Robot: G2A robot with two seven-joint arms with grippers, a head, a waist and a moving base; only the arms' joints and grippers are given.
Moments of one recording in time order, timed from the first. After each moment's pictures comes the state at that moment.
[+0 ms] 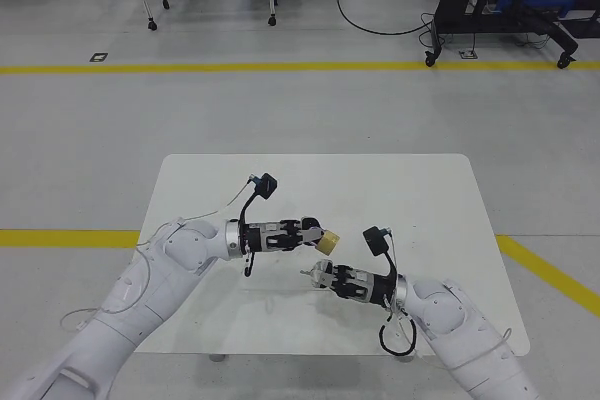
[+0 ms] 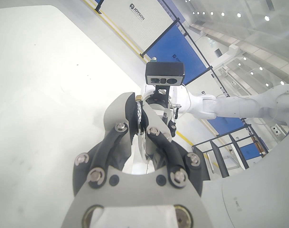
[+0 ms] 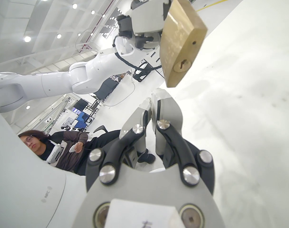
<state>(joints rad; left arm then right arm) 0.60 -1.21 -0.72 -1.06 -0.20 -0.83 -0.75 -1.11 -1.06 1.04 -1.43 0.01 -0.78 0.65</state>
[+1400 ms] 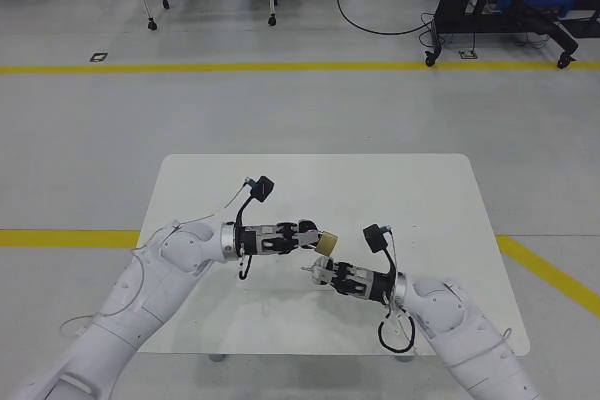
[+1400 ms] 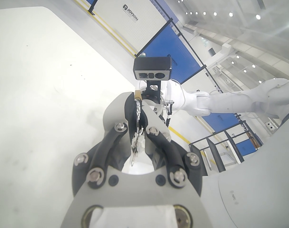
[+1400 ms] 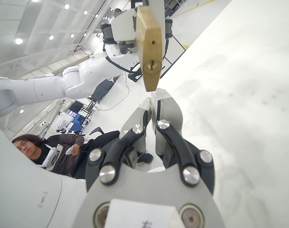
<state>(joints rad) 0.64 -1.22 -0.78 -1.06 -0.24 -0.87 -0.84 -1.11 -1.07 1.05 -1.43 -0.02 -0.75 0.64</state>
